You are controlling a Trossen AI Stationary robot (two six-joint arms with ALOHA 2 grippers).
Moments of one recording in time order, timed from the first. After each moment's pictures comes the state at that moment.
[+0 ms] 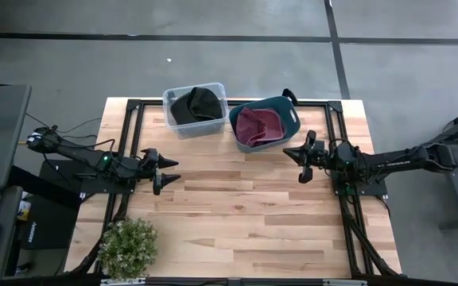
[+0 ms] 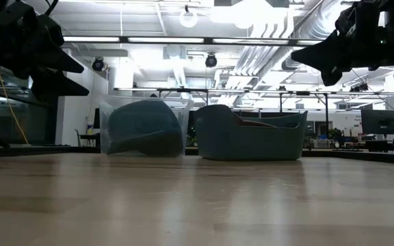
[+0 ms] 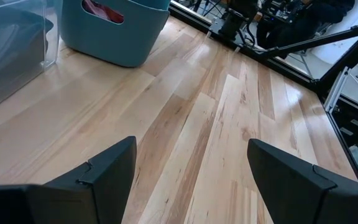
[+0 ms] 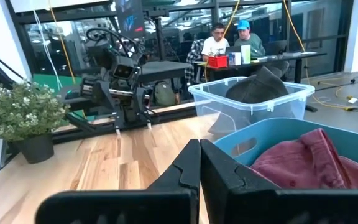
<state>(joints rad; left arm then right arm) -0.33 0.38 0.17 -0.11 -0.48 -0.58 -0.04 0.62 0.07 0.63 0.20 0.12</state>
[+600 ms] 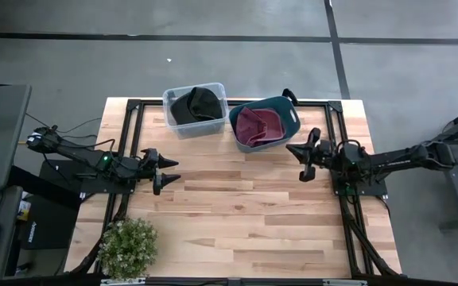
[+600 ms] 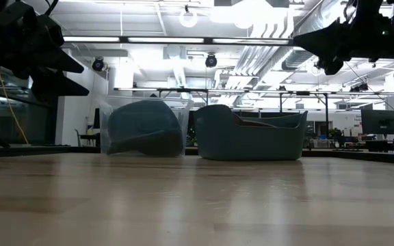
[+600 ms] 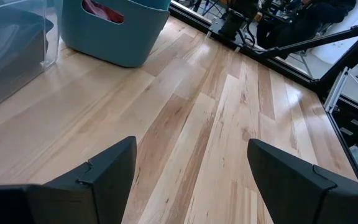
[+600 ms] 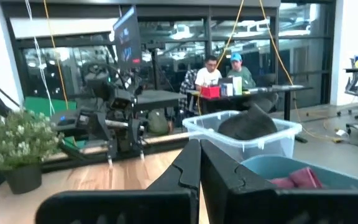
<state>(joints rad) -0.33 0.38 0.17 -0.11 -0.48 -0.58 0.00 0.61 0.07 0.75 0.28 0.04</state>
